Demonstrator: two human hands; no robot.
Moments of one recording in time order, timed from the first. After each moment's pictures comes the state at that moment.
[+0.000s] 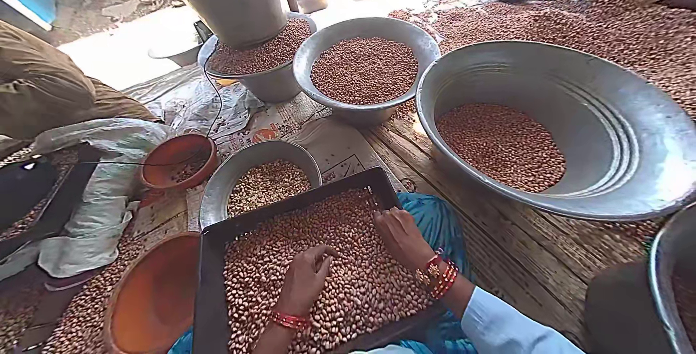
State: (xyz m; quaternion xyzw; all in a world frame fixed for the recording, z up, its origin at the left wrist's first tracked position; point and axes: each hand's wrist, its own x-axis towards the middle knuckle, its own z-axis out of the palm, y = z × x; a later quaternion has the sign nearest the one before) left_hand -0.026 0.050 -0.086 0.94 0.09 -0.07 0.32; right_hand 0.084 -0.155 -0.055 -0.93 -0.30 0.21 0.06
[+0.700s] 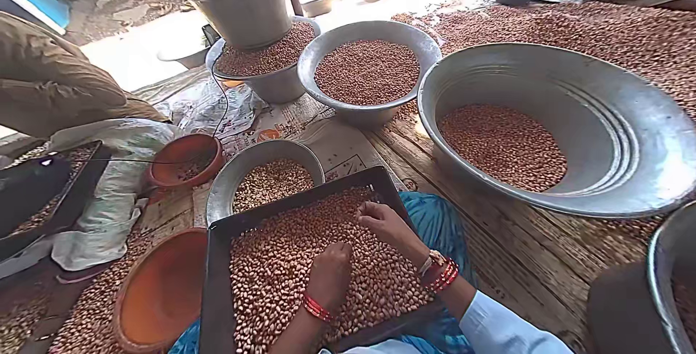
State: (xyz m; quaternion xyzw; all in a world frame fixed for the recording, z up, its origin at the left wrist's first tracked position) left_hand -0.020 0.003 -0.091 0.99 -0.01 -0.08 0.12; right_hand 0.094 -0.149 -0.075 -0.73 -0.16 0.32 0.59
